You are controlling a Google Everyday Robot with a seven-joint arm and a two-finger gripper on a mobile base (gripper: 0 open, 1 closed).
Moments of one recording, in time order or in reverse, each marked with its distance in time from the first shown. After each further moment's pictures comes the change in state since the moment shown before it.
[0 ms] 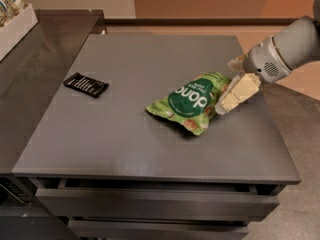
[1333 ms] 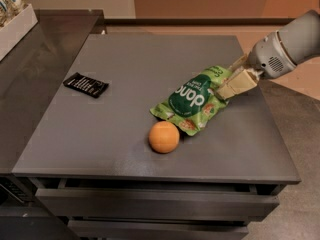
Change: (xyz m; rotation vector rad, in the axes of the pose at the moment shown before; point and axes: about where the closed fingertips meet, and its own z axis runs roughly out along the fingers) arm -0.002 -0.012 -0.009 0.019 -0.005 0.004
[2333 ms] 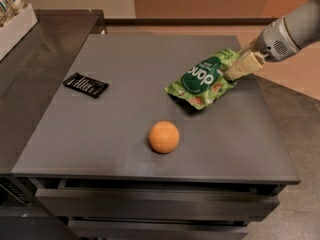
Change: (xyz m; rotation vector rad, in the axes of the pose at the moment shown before) arm 0.004 -0.076 -0.014 0.093 -0.004 0.027
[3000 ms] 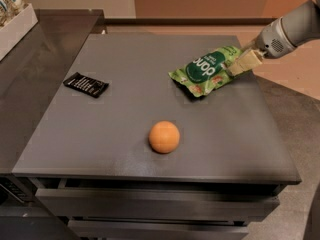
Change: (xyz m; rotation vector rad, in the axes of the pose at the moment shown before) arm 0.014 -0.052 0.015 0.047 0.012 0.021
